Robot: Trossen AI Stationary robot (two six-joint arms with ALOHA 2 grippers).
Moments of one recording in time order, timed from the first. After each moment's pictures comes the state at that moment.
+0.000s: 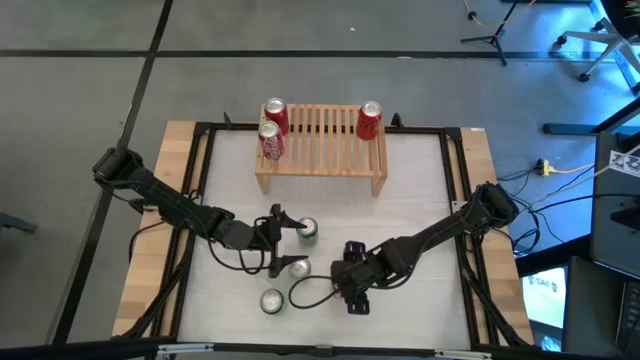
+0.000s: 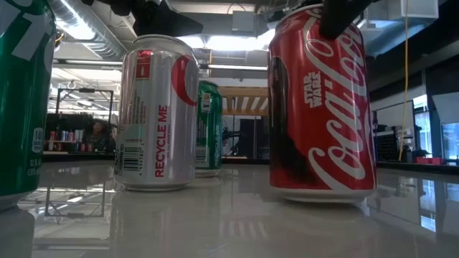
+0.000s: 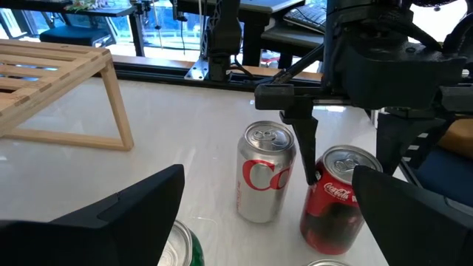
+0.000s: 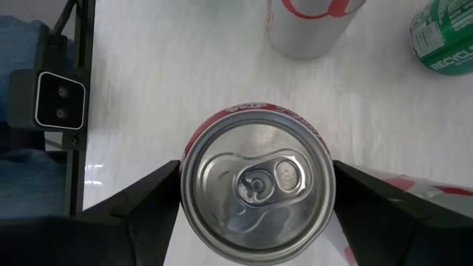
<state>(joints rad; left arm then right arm) -0.43 1.35 0.69 0.38 -0.49 -0.23 0.49 1.88 1.51 -0.73 0.04 0.47</state>
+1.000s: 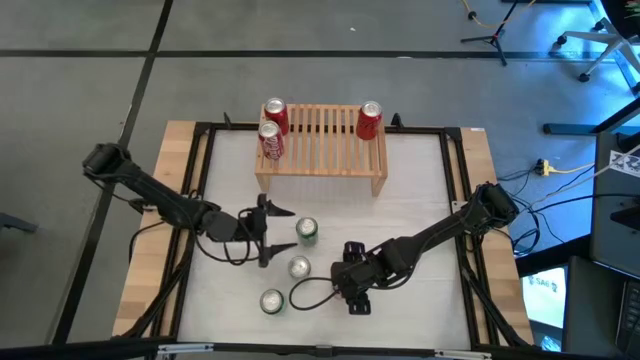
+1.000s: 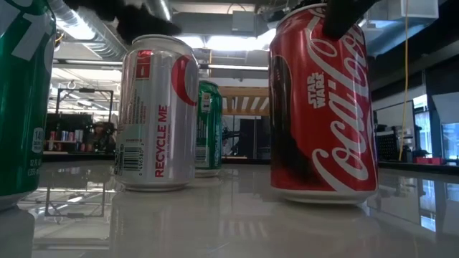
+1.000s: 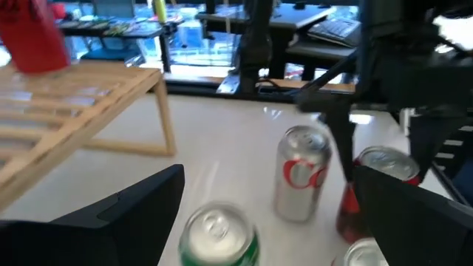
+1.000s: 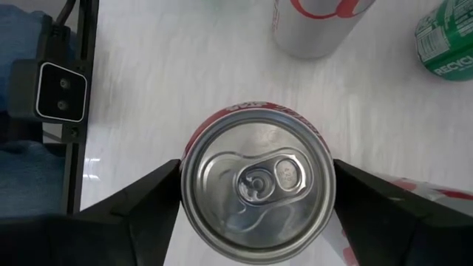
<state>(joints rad) -0.43 1.17 0.56 0.37 -0.57 -0.18 0.49 1.88 1.51 -0.72 0.04 0.44</state>
